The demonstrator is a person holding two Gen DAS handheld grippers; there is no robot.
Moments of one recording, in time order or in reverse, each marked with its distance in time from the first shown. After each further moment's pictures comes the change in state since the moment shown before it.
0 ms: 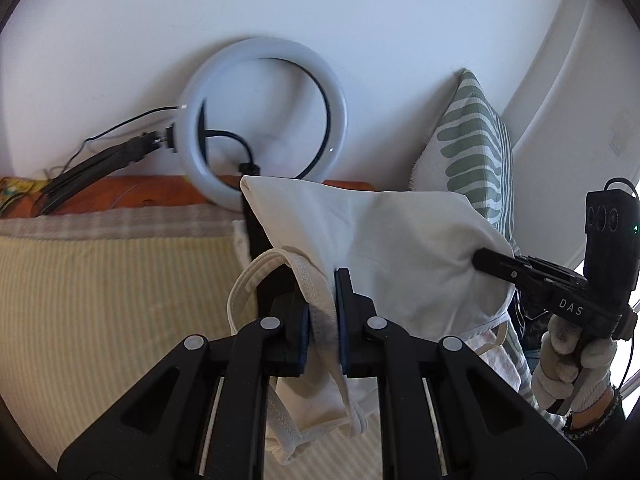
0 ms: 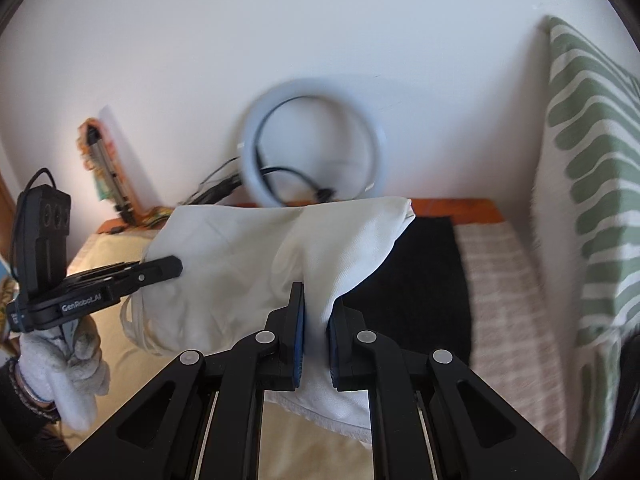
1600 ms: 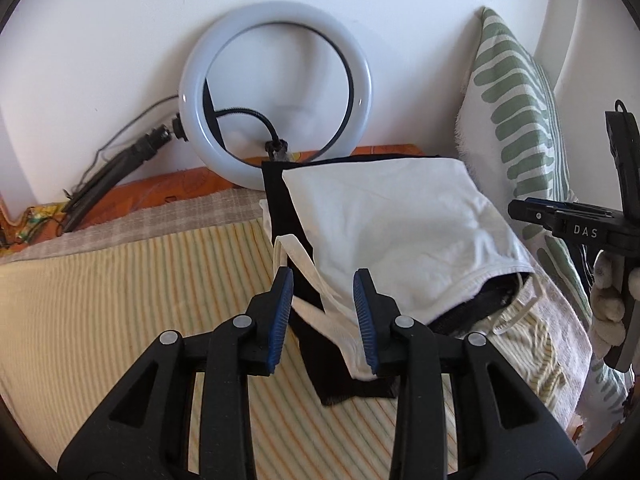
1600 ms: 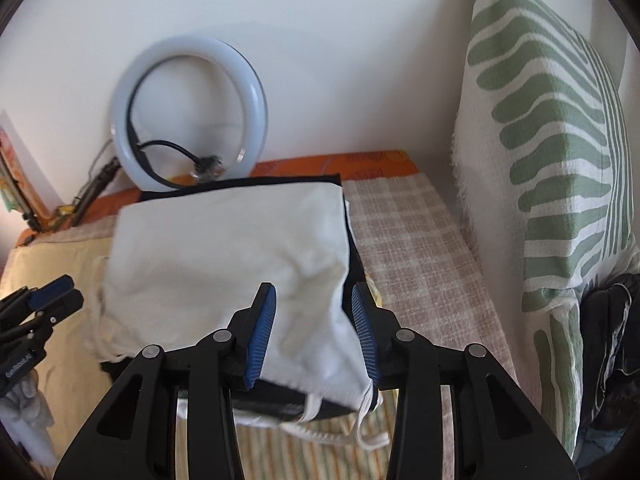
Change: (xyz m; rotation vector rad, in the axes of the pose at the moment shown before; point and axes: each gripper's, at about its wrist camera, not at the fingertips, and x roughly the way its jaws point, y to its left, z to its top) left arm 0.033 -0.016 -0.023 0.158 0.071 0.226; right arm 0.035 -0.051 -0.006 0.116 0.132 -0.269
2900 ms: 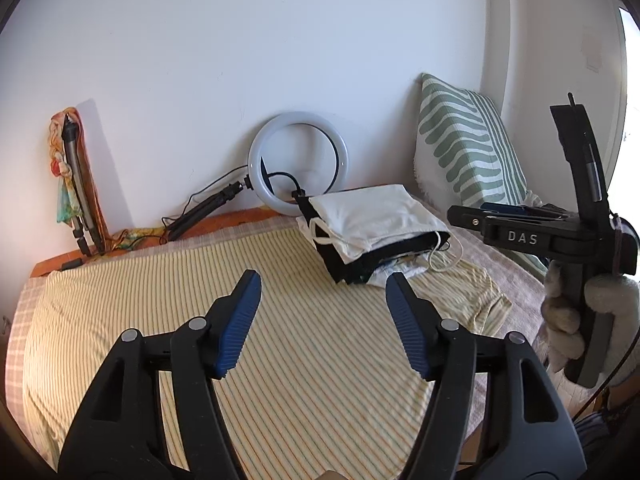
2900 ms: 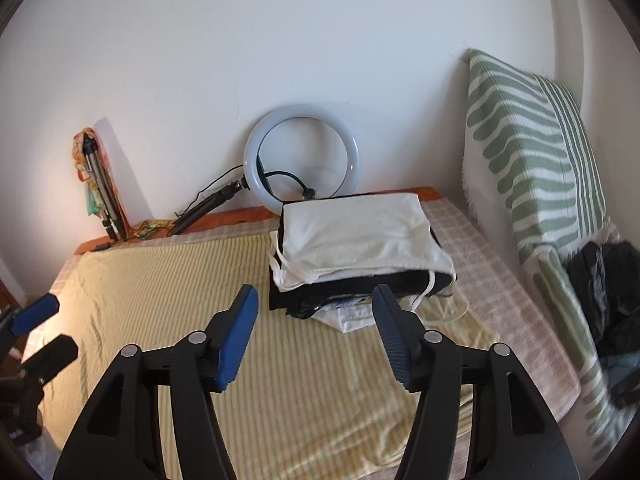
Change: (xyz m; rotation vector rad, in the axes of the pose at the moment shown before) left arm -0.252 0.012 -0.114 0.100 -0.234 0.020; right arm -0.173 0.139 -0.114 0.041 -0.238 0.035
